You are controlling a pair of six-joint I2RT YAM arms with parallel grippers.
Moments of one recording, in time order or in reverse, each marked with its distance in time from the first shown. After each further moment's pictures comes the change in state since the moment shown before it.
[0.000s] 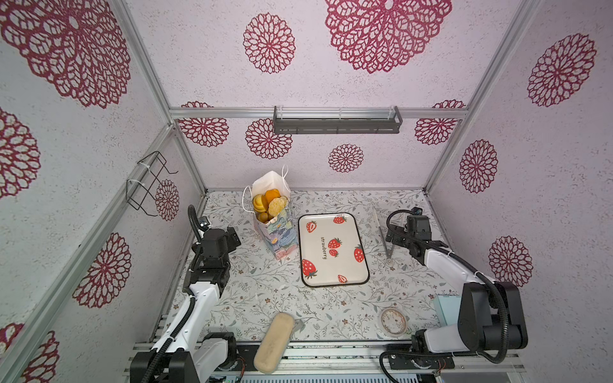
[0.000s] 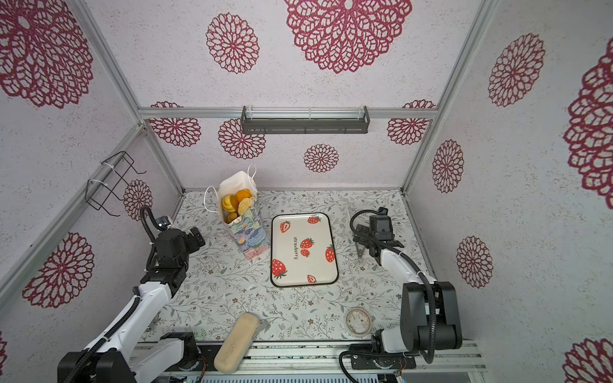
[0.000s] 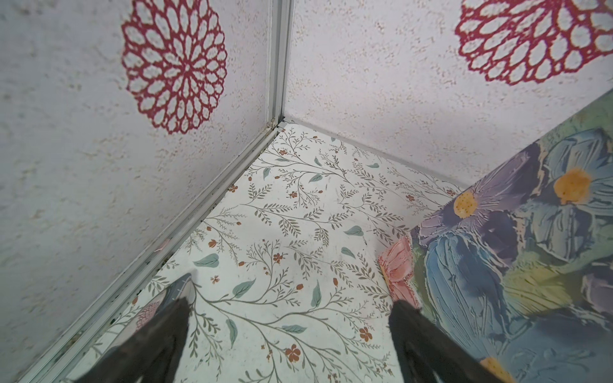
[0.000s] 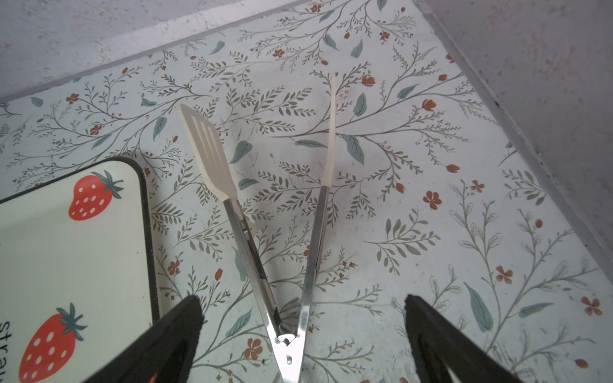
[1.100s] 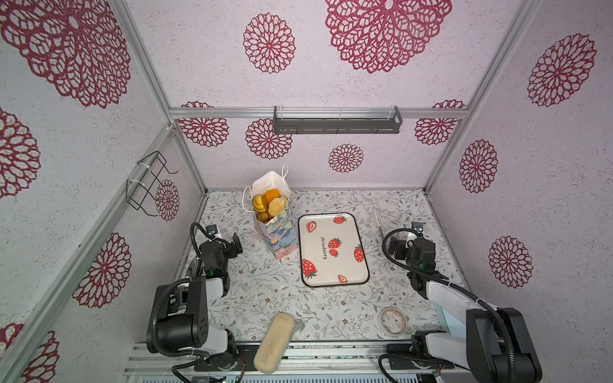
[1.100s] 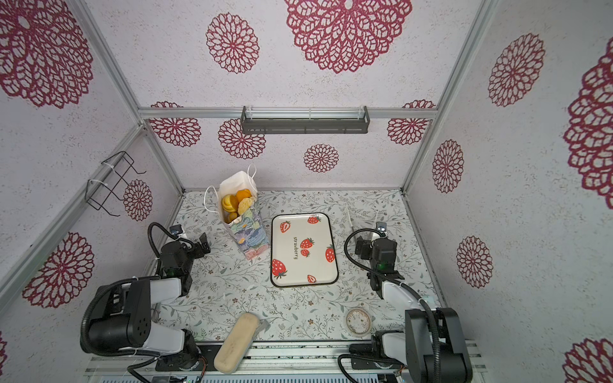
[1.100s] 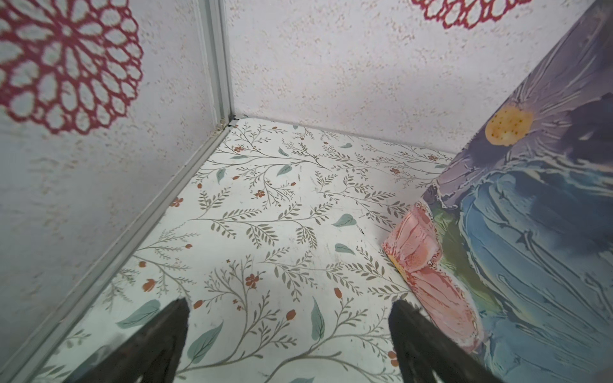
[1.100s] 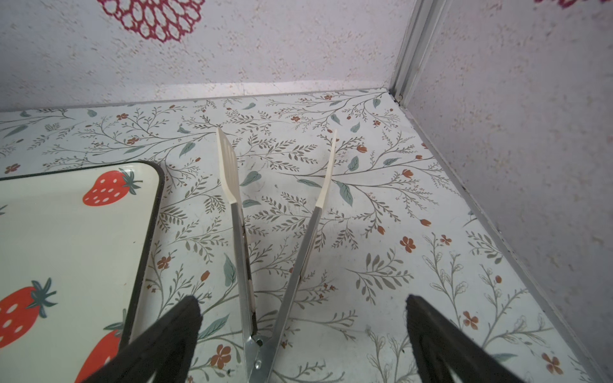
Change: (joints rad) left arm 0.168 0.483 -0.212 0.805 0.386 0.210; right arm 0.005 -0.182 -0.414 0.550 0.023 -0.243
